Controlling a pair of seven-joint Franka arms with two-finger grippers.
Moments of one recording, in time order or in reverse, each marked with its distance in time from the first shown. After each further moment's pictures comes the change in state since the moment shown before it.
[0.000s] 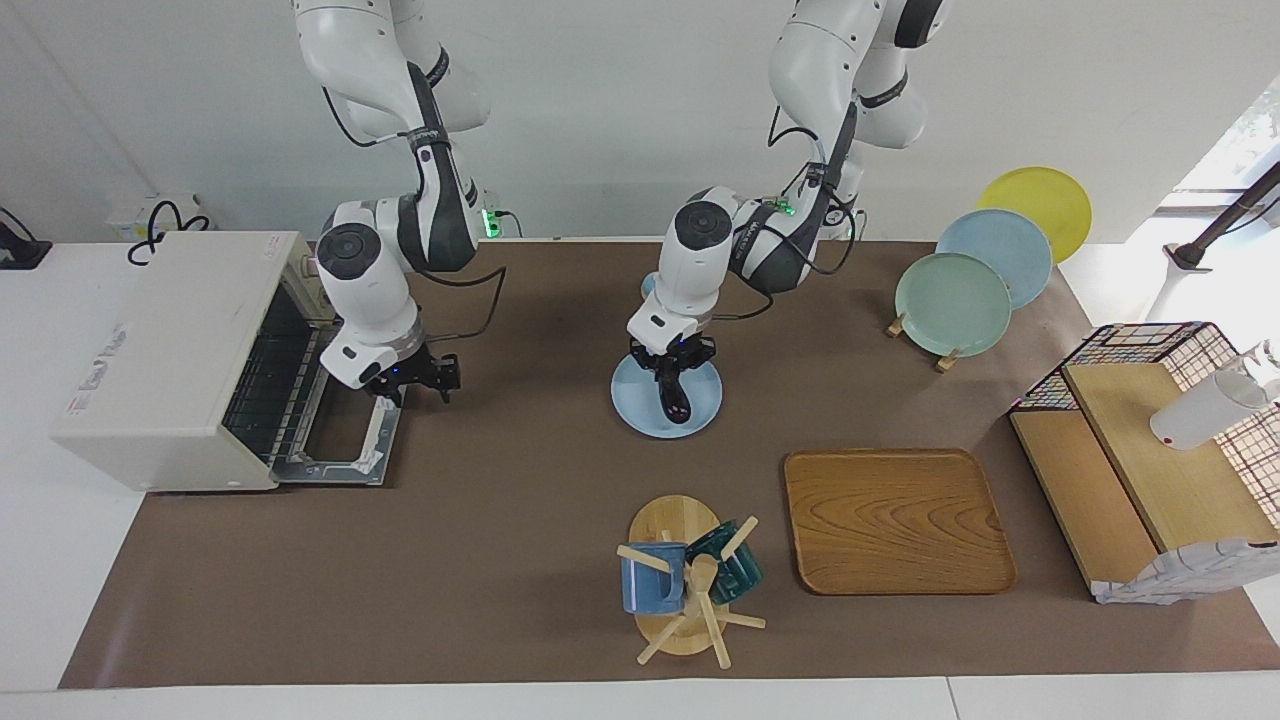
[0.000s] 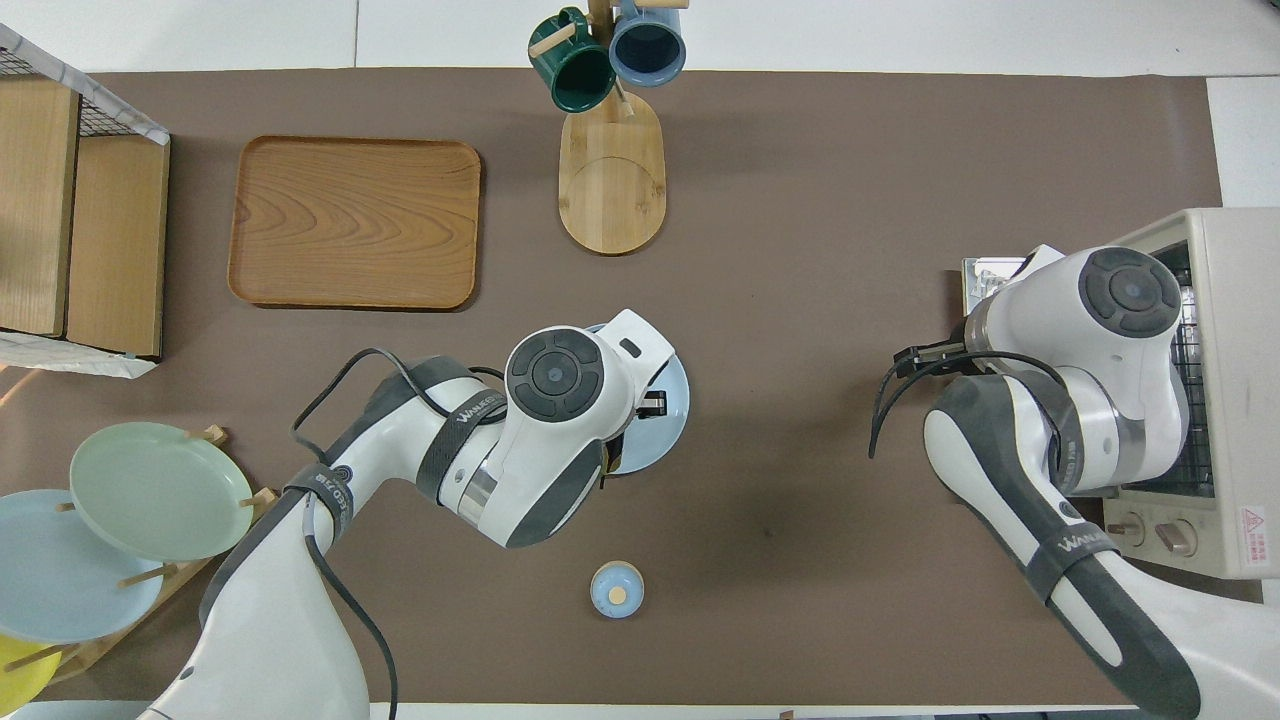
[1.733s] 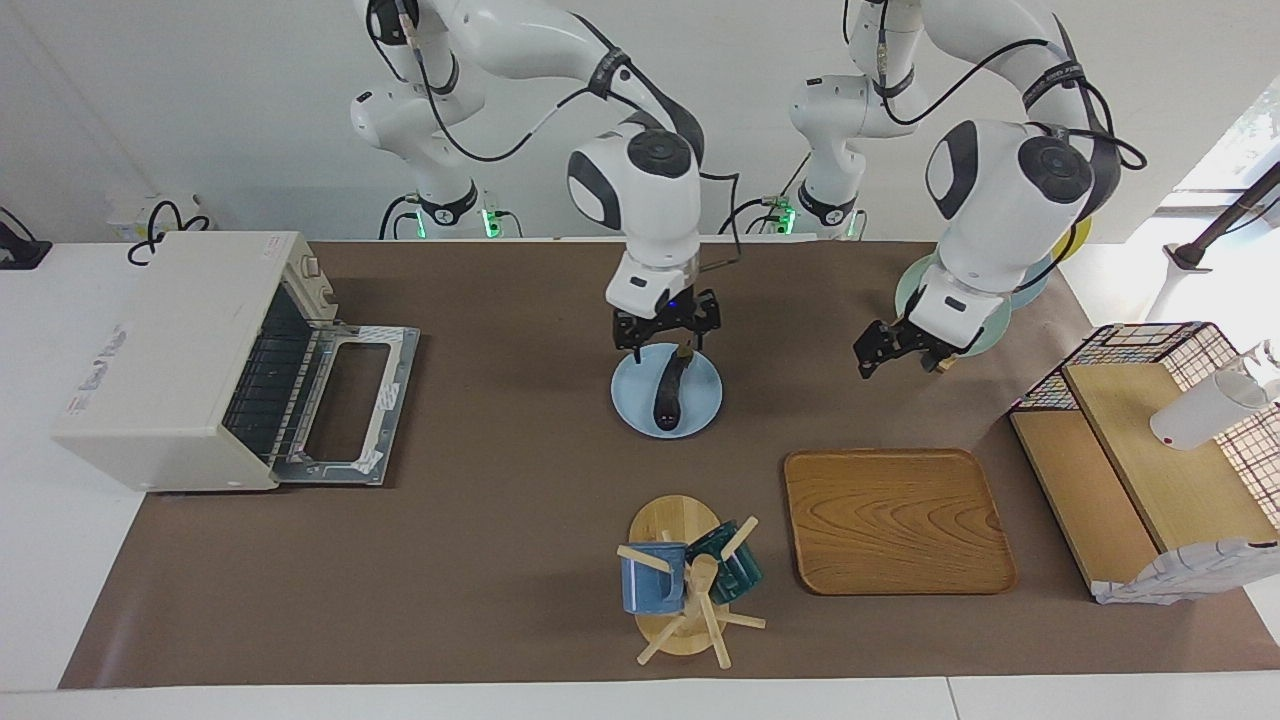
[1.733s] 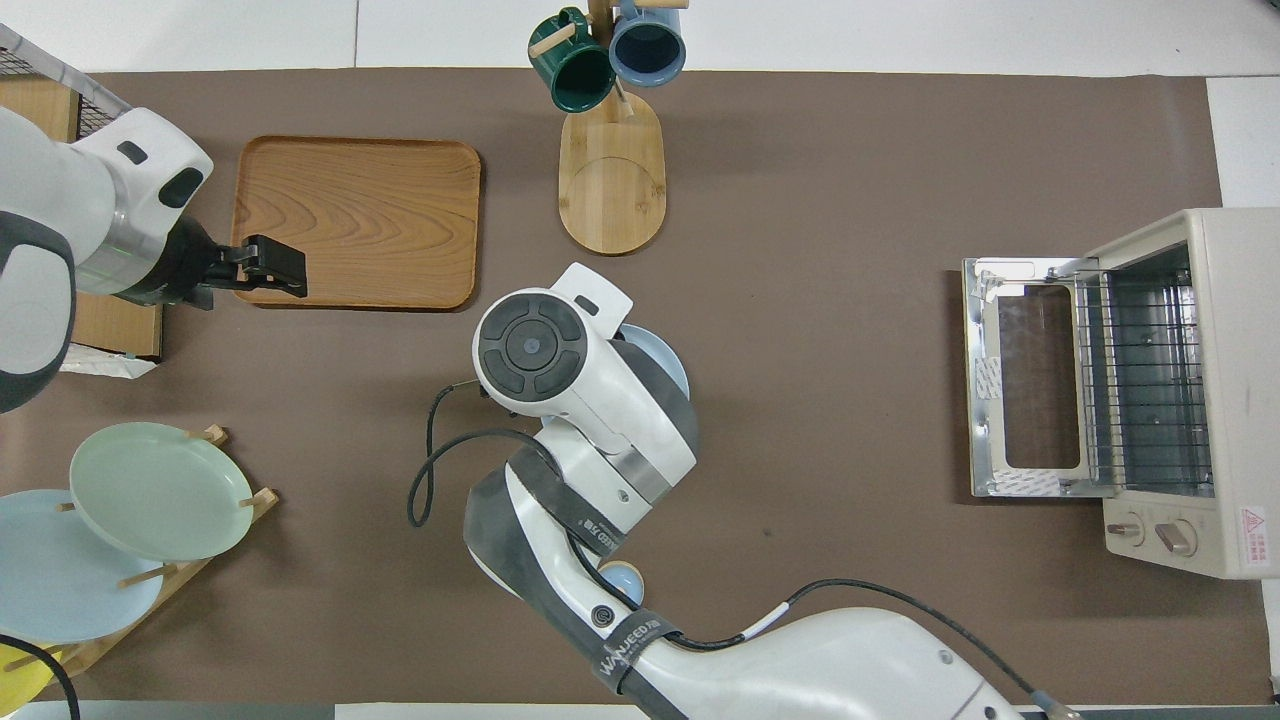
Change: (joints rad) left arm 0.556 -0.236 0.036 0.222 0.000 -0.507 0.480; right arm 0.599 0.434 0.059 0.687 0.047 -0.112 0.570
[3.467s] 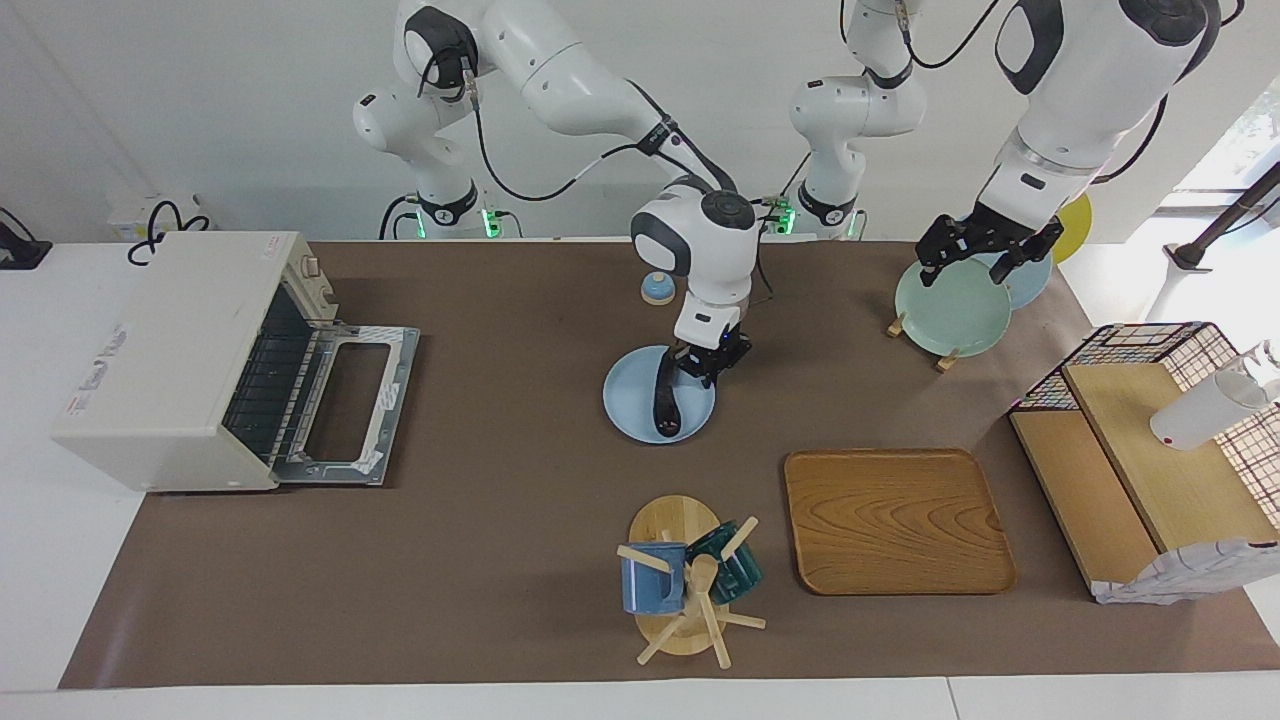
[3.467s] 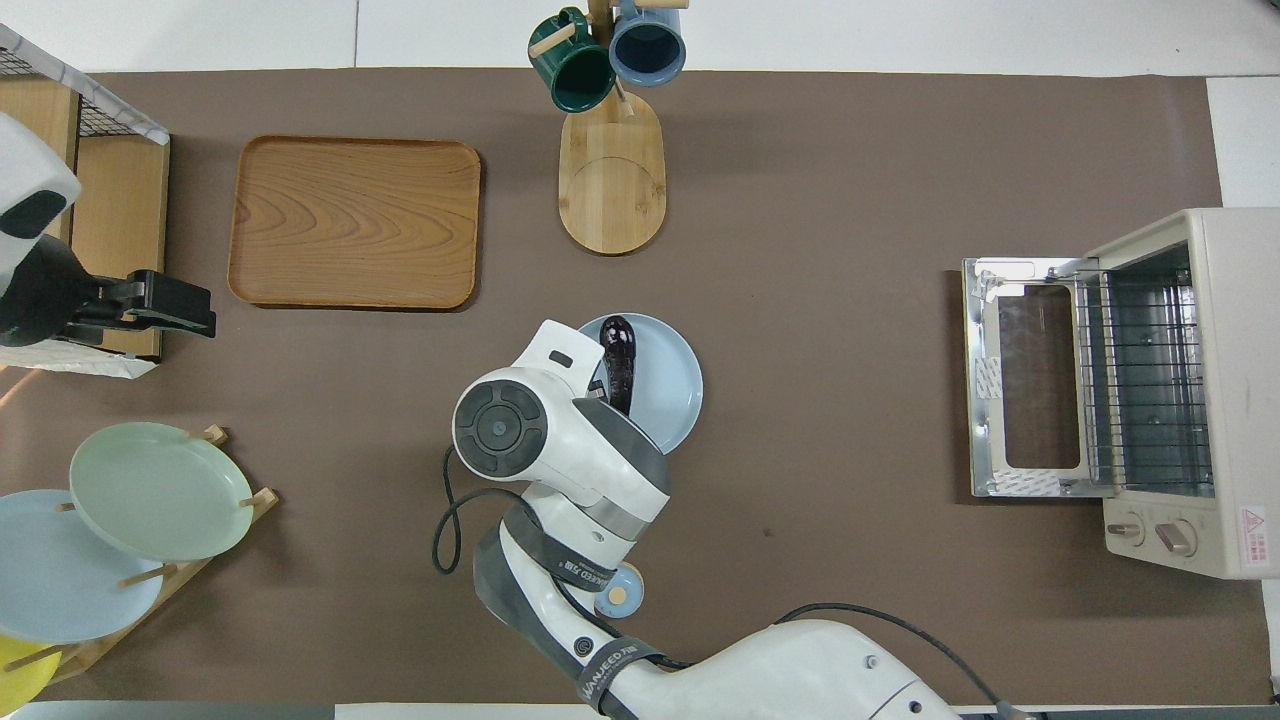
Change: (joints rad) left arm 0.015 -0.115 0.004 0.086 0.043 -0.224 0.061; right arm 0.050 -0.005 -0.001 -0.093 -0.152 0.031 0.000
